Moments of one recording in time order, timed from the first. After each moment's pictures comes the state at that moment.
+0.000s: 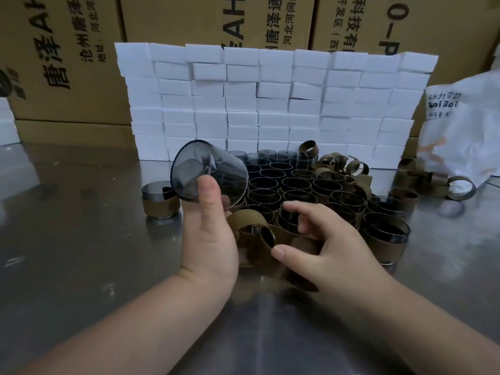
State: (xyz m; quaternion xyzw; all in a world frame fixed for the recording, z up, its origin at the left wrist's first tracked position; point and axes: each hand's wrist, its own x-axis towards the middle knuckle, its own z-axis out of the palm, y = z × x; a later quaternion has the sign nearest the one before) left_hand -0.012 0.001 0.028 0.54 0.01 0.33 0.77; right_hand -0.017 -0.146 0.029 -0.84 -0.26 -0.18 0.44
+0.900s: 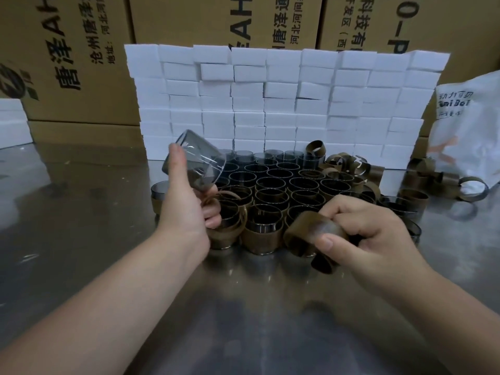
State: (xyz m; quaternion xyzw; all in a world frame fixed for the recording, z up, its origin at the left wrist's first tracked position) left_hand 0.002 0.043 0.052 0.49 0.05 0.16 0.85; right_hand -0.014 -0.164 0.043 -0.77 -0.39 -0.19 0.46
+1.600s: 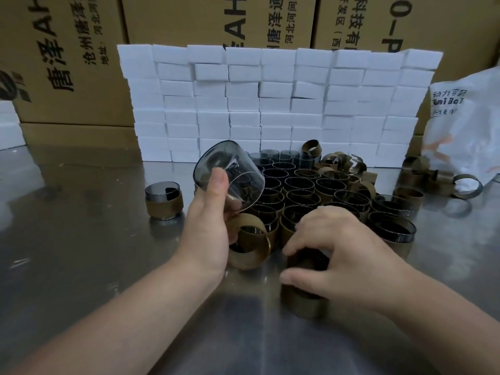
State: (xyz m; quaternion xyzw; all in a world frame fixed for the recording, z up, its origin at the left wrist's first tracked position) left_hand -0.006 0.019 0.030 0.60 -0.06 0.22 0.77; right_hand -0.007 -0.159 0.038 -0.87 -0.39 -0.22 0.19
